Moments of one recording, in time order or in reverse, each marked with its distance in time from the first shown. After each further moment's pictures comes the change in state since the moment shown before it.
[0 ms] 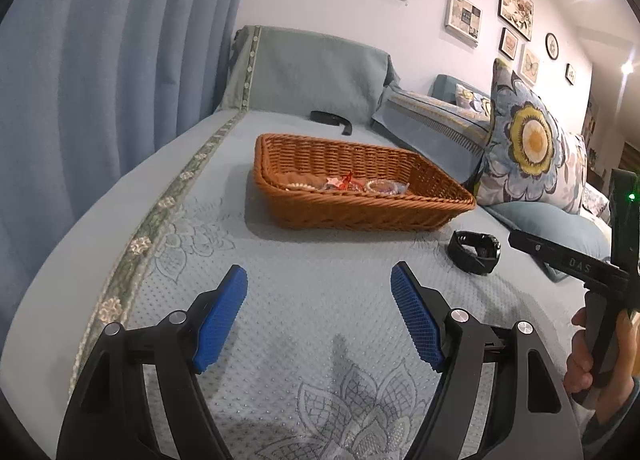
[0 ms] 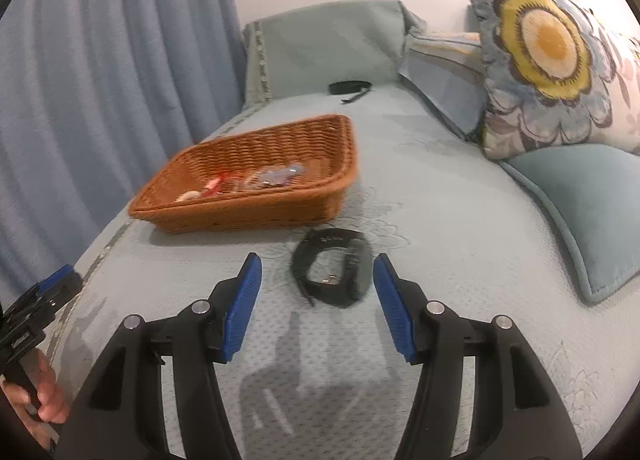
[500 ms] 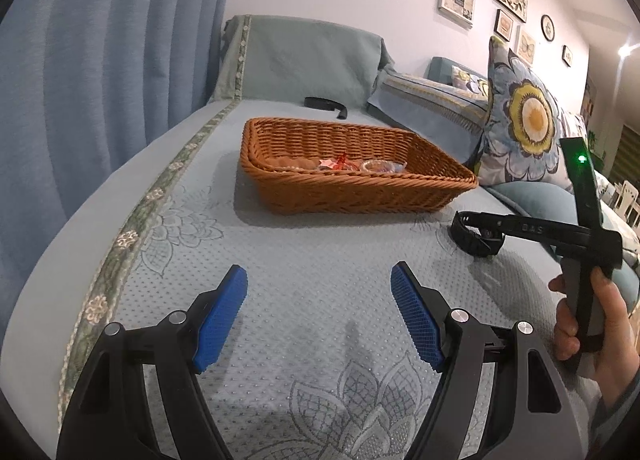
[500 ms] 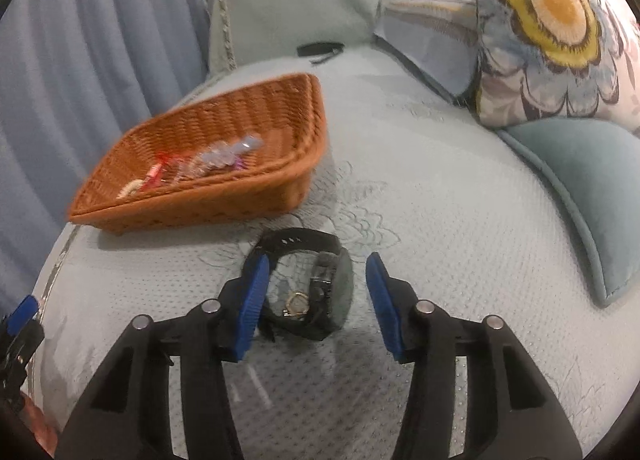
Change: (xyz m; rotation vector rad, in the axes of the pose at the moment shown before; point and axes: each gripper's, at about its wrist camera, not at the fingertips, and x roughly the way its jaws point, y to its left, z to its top) left arm 0.015 -0.009 -0.005 0.040 0.046 0.000; right arm 0.065 -0.009 0.017 0.052 0.143 -0.090
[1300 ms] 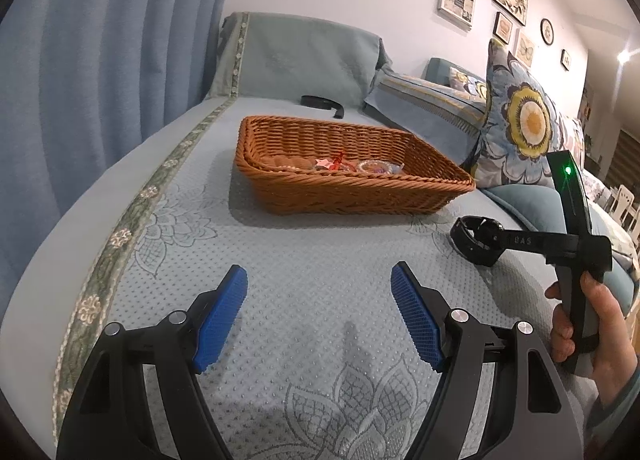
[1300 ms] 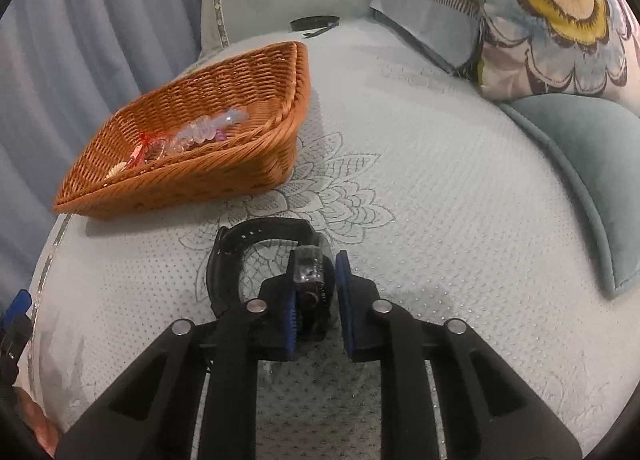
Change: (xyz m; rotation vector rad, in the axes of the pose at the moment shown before) left arm 0.003 0.001 0.002 -0.019 0.001 -0.020; right arm 0.012 -0.006 -0.003 0.005 0.082 0.003
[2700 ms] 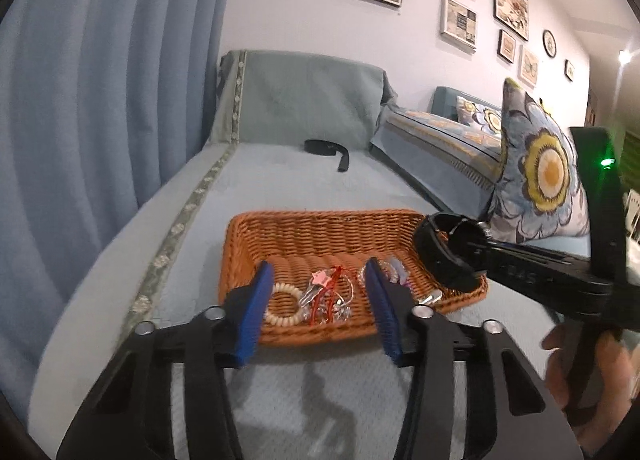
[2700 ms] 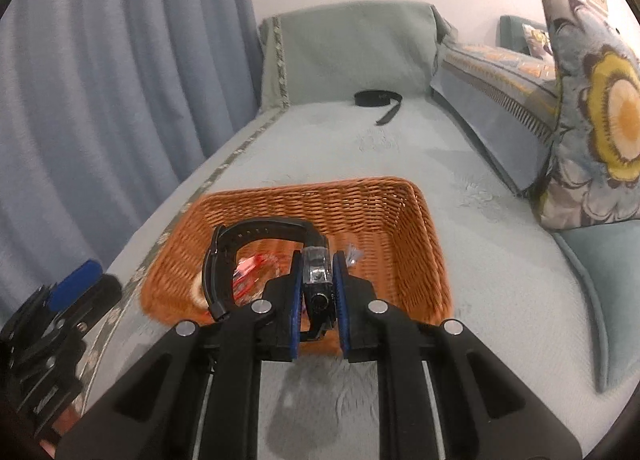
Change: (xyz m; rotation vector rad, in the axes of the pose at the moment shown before) left arm 0.034 -0.016 0.106 0.026 -0.095 0.031; right arm -0.031 0.091 0.090 -0.110 -0.191 0.101
